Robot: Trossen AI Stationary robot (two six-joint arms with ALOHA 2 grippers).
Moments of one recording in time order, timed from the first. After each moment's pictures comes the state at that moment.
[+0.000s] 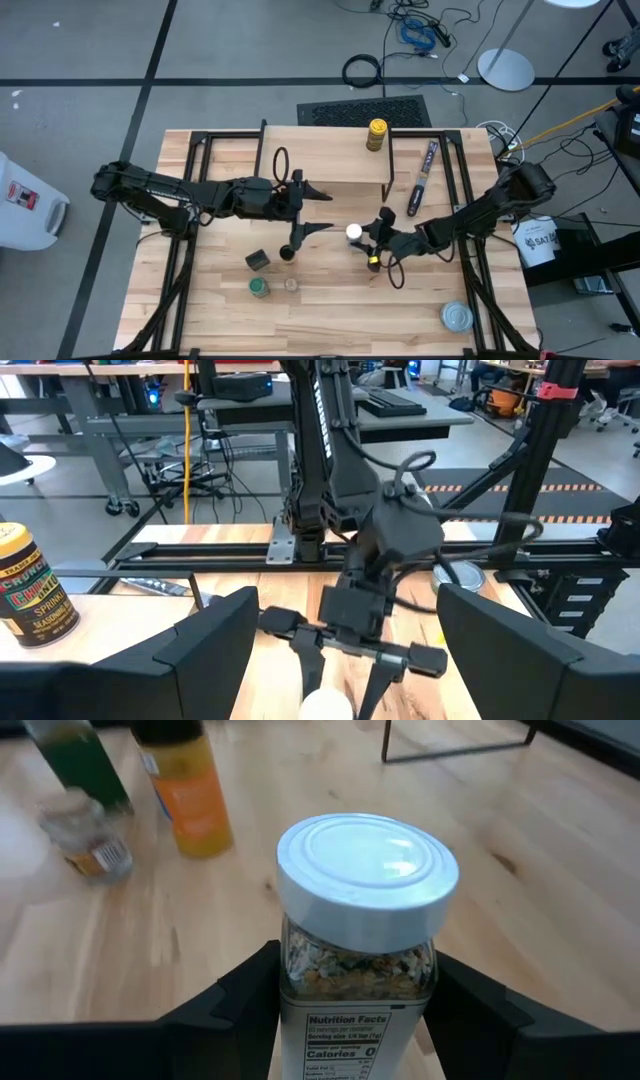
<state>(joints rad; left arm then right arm) -0.13 1.36 1.10 0.10 -0.11 0.01 0.36 1.50 0.47 0.48 0.57 0.38</state>
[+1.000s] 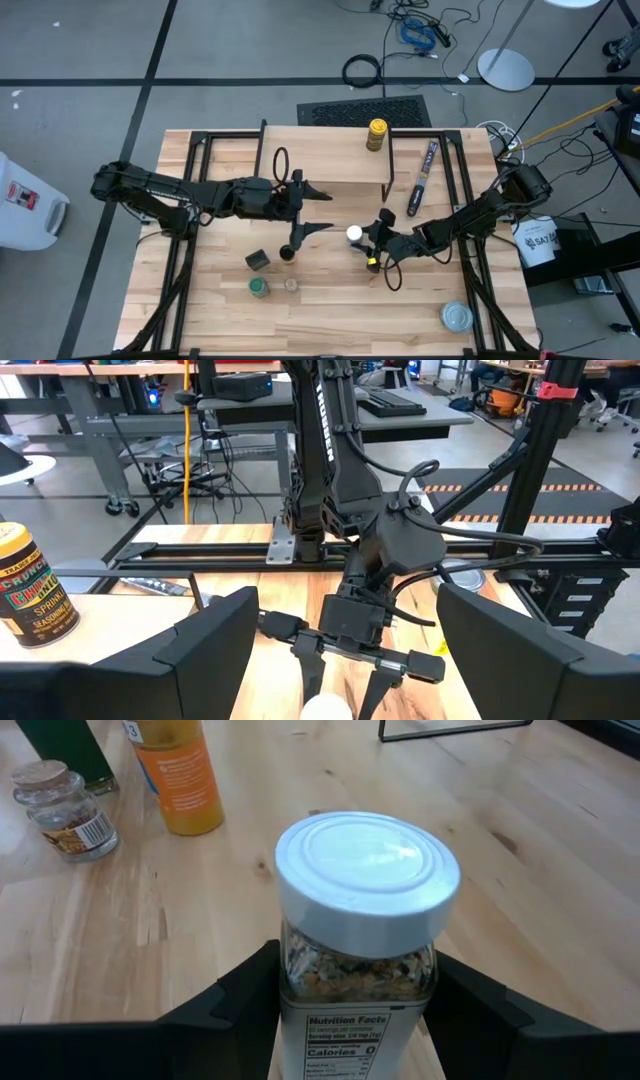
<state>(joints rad) -0.13 1.36 1.10 0.10 -0.11 0.01 0.36 1.54 0.48 0.45 0.58 0.40</state>
